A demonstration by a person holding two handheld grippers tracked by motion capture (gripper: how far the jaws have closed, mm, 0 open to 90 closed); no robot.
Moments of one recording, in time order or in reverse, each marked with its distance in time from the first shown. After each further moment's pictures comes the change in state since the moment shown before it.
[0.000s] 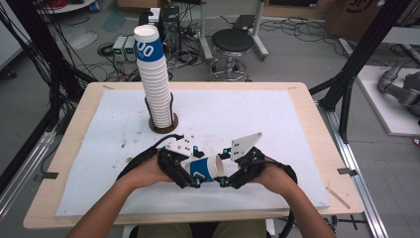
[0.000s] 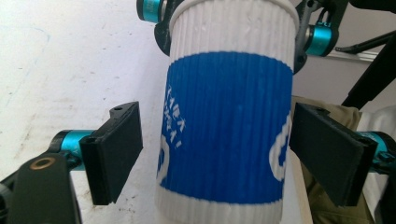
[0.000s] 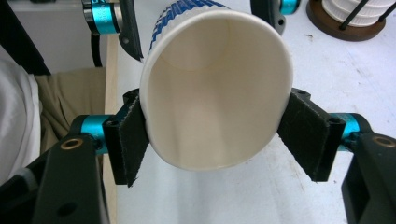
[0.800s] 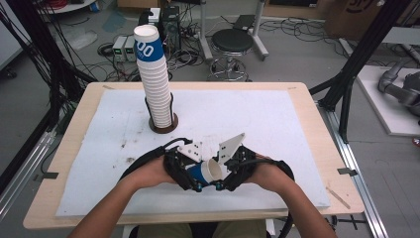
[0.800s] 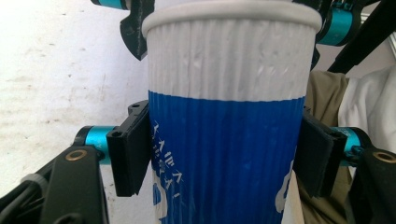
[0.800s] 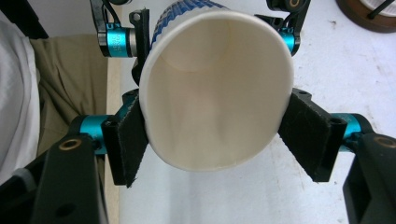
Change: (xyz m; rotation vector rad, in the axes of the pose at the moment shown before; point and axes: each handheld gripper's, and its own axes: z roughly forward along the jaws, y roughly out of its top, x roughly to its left) left arm -0.002 0.004 0.015 0.147 -0.075 0.010; right arm 0.006 0.023 0.011 0.164 0.019 -0.069
